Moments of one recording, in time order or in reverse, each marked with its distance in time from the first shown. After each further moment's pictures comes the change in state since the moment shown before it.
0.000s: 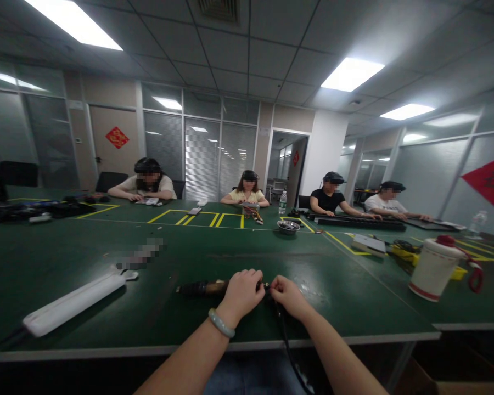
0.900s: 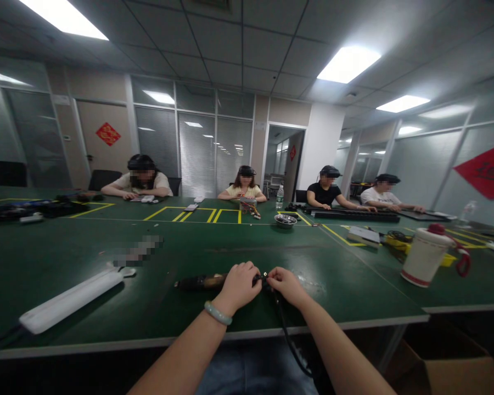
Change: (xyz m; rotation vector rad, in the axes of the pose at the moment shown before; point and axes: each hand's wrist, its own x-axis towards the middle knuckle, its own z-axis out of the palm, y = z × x) left_hand -0.001 -0.008 0.008 -0.035 0.005 0.086; right_hand 0.004 0.006 -0.003 0.083 -0.002 0.042
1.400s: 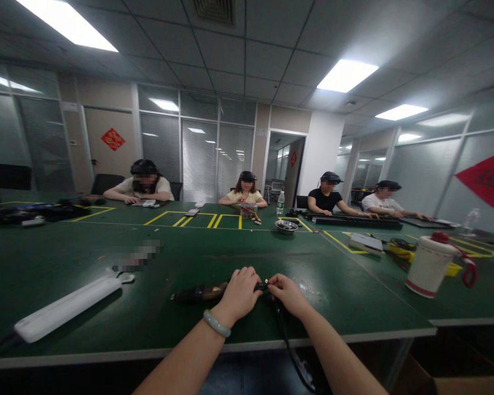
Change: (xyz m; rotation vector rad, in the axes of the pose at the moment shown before) left_hand 0.000 -0.002 0.001 0.034 -0.003 0.046; right_hand 0.000 -0.002 -0.001 0.027 -0.014 -0.025
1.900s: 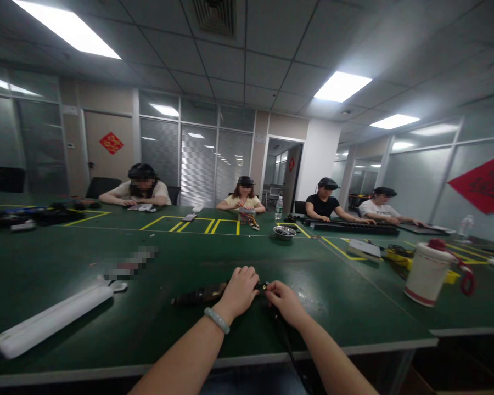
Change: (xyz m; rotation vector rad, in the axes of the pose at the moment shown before) left_hand 0.026 -0.014 0.010 0.133 0.060 0.092; right_hand 0.003 0.003 0.001 -0.039 0.034 -0.006
